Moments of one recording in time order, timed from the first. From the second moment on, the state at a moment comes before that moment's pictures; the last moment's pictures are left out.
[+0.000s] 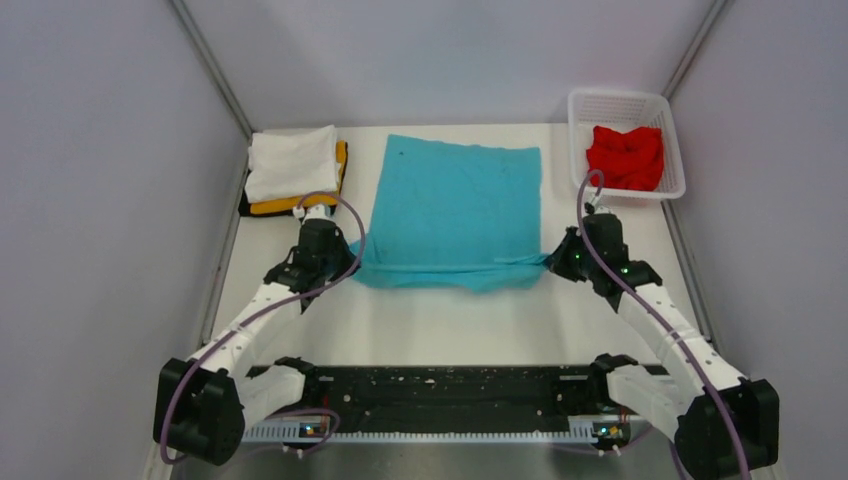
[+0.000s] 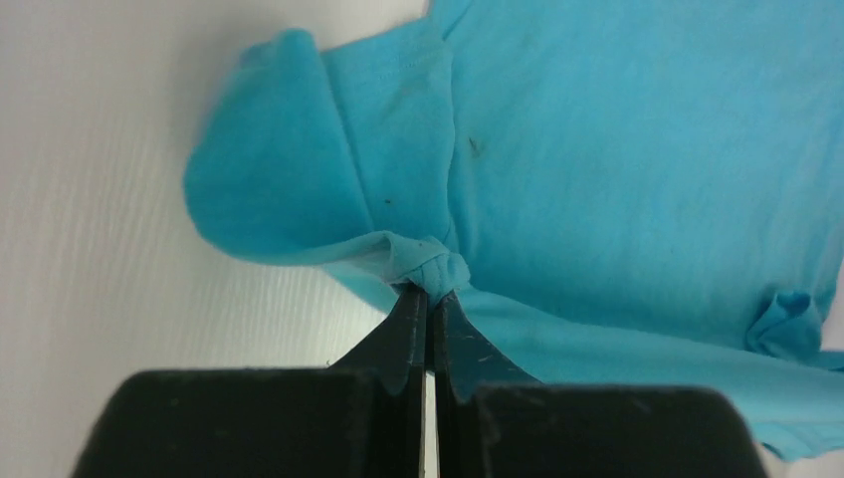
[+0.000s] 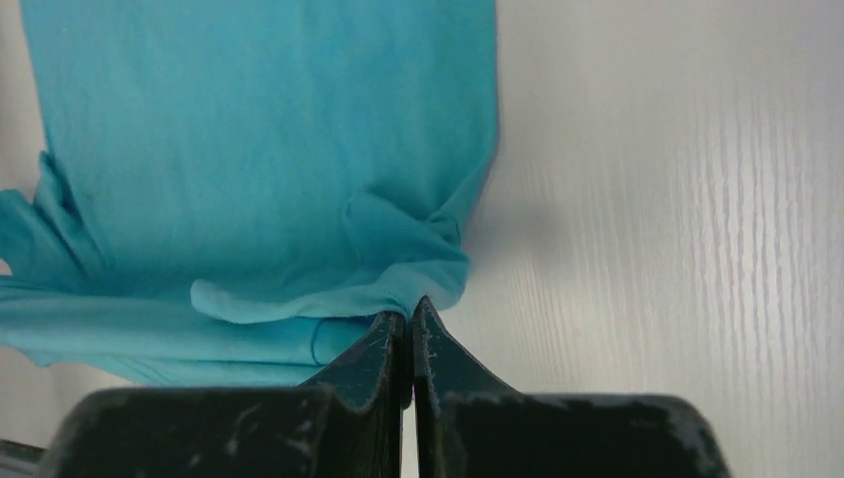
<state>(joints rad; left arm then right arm) -0.29 1.06 0.63 -0.28 -0.08 -0.63 0.23 0.96 0.66 -0.42 -0.04 0.56</state>
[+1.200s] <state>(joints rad) -0.34 1.04 0.78 -0.83 0.04 -0.96 0.26 0.97 0.76 -0.71 -0.20 0.50</state>
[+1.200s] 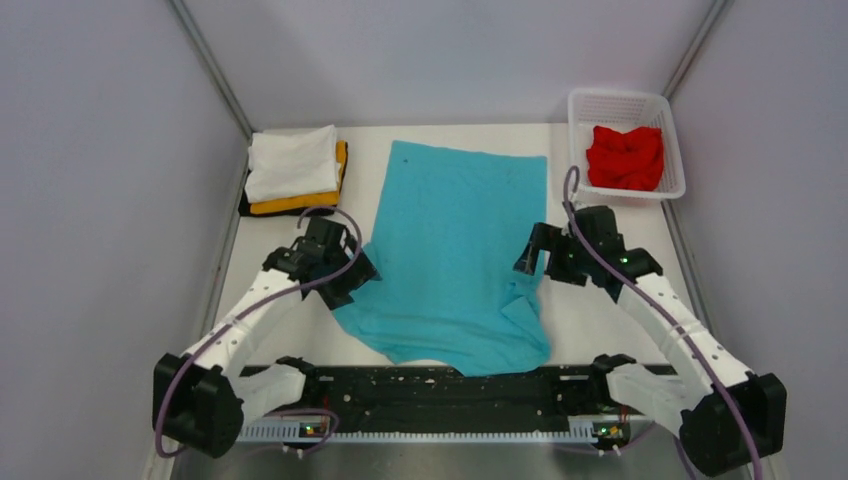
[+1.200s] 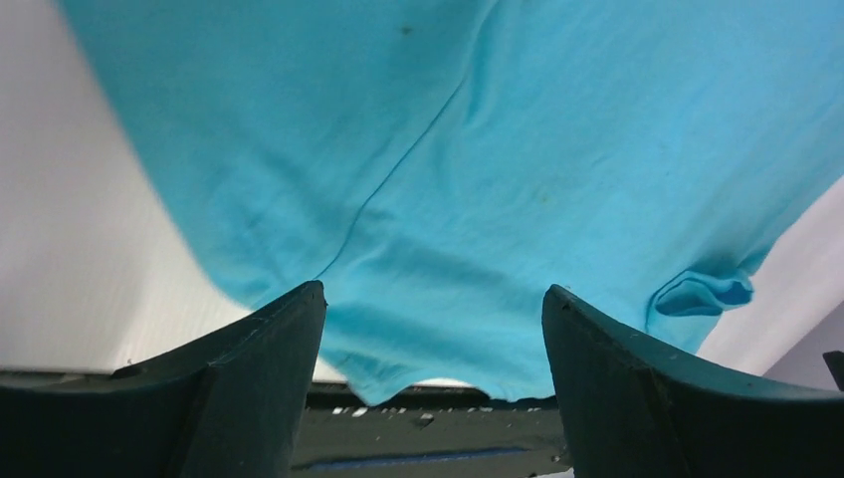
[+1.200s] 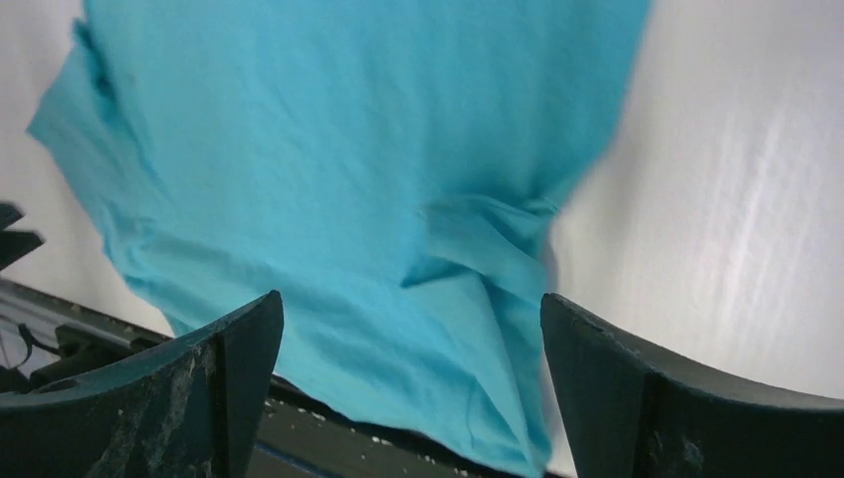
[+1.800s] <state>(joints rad) -0.37 1.47 0.79 -0.55 -0.02 -0.98 0.67 1.55 0.89 -0.49 -0.14 0.38</state>
